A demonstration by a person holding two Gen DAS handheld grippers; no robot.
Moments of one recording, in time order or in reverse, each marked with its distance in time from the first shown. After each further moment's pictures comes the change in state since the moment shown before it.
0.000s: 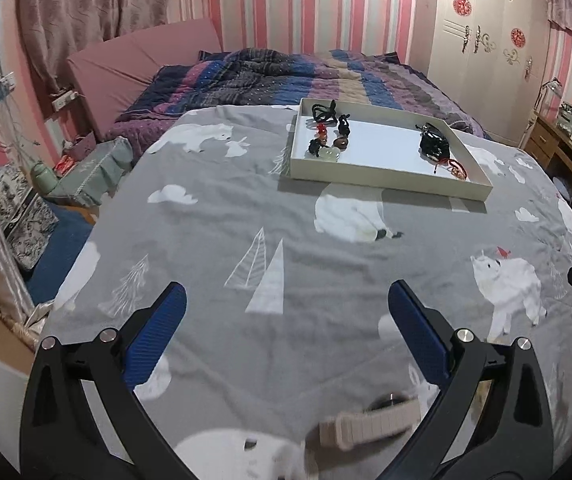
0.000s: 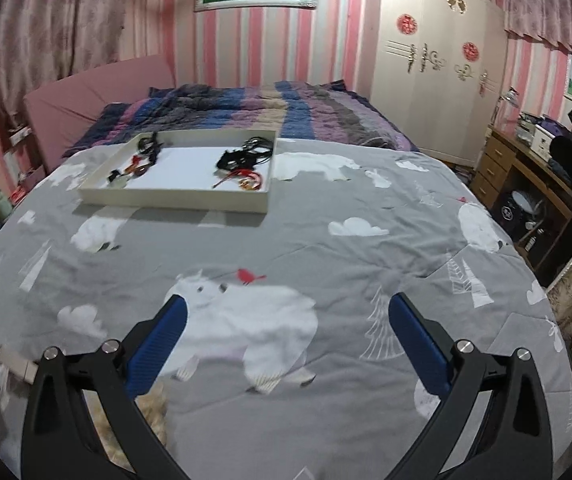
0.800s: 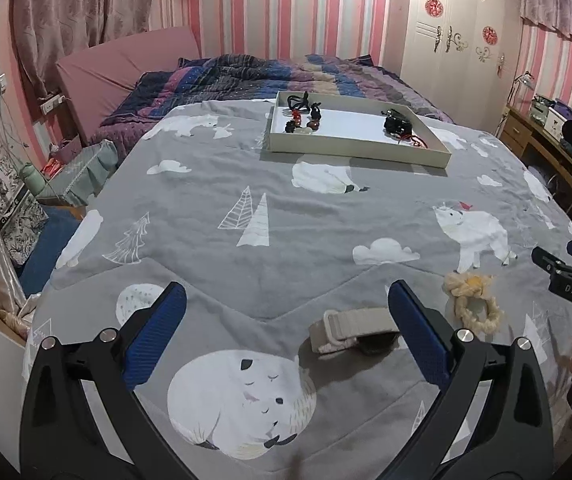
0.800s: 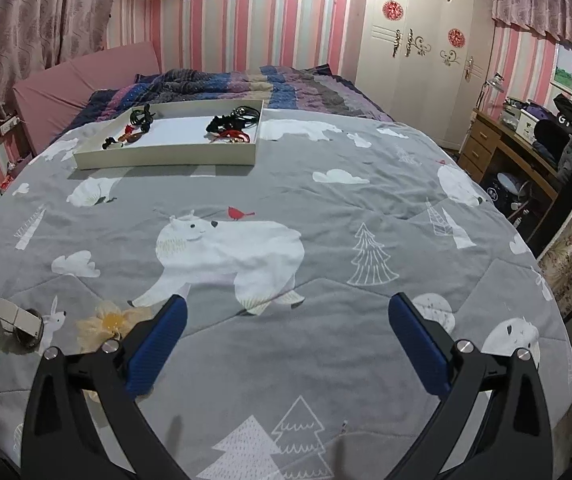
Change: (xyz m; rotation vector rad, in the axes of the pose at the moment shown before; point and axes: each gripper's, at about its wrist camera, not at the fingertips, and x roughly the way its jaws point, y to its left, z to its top) left arm -0.045 0.005 -0.059 0.052 -0.028 -0.081; right arm -0.019 -0.001 -0.046 0.027 0.053 -0.064
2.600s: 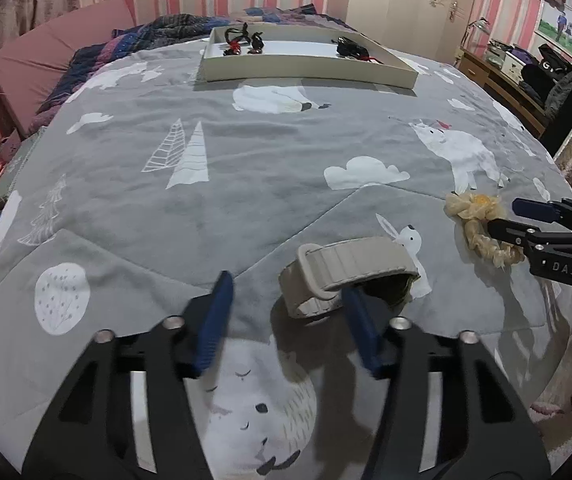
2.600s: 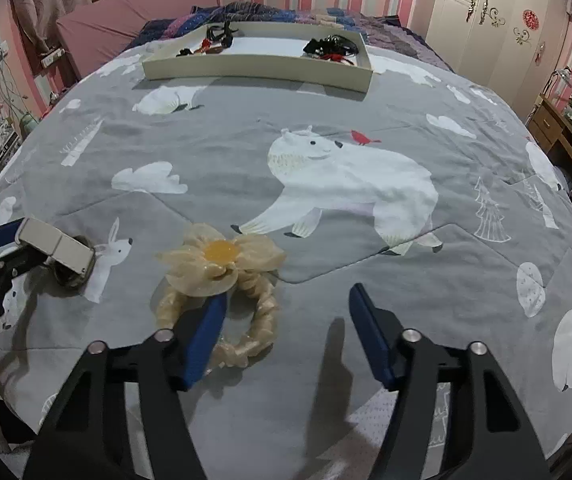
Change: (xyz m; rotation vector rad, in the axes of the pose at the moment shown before) left arm 0.075 -0.011 -0.027 0.134 0.182 -0.197; right arm 0.027 0.079 -0.024 -0.145 0.245 0.166
